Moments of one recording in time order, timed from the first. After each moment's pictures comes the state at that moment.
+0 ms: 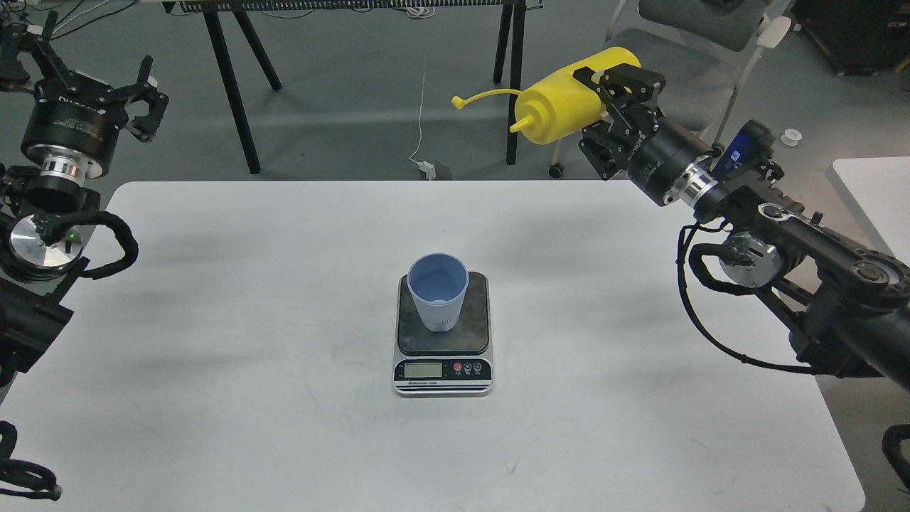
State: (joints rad) left arm -0.75 0.50 -0.90 -0.65 -0.22 -0.49 -0.36; right arm 0.73 -0.43 0.70 1.09 -0.28 0.22 0.28
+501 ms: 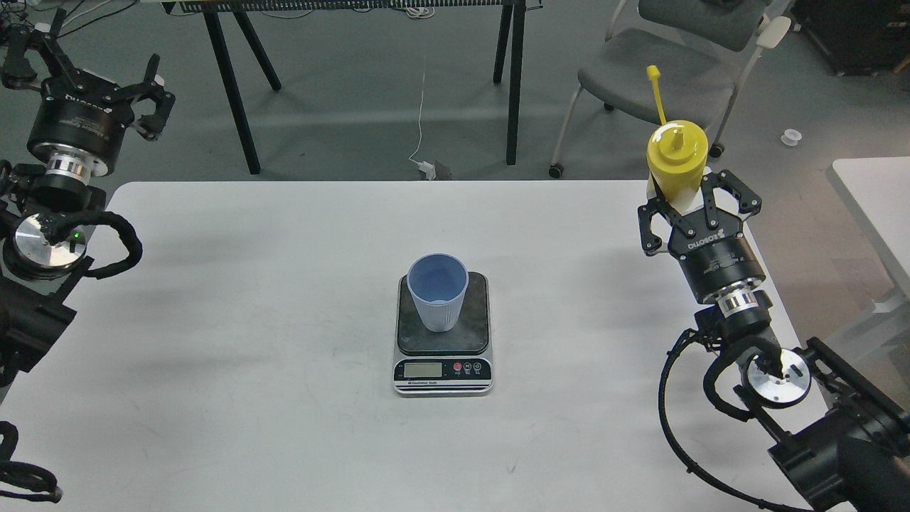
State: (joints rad) left arm -0.75 0.49 -0.89 -0.67 -0.21 -0.49 -0.36; right arm 0.27 -0.26 1.03 1.08 0.18 0.49 0.28
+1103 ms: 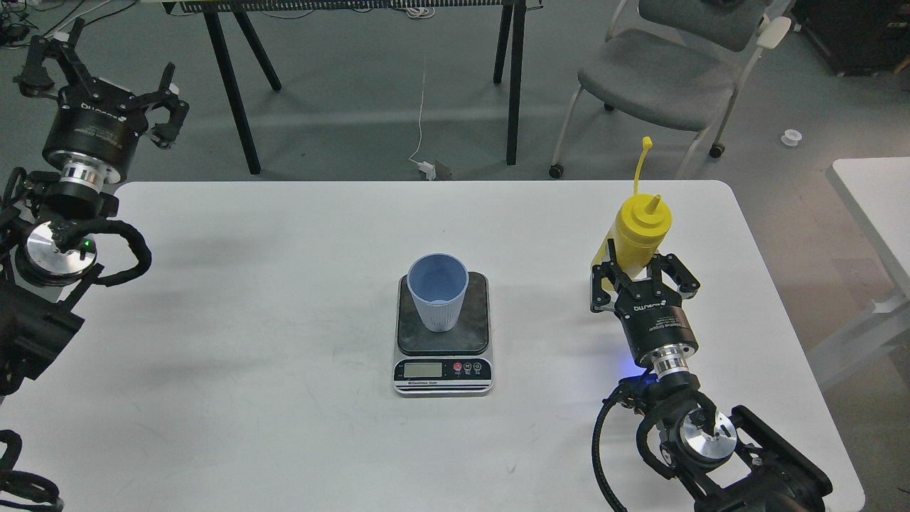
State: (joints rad) left arm -0.72 0.49 -0.88 -0.70 -0.21 -0.49 -0.36; right arm 0.16 -0.05 1.03 1.04 0.35 0.49 0.28
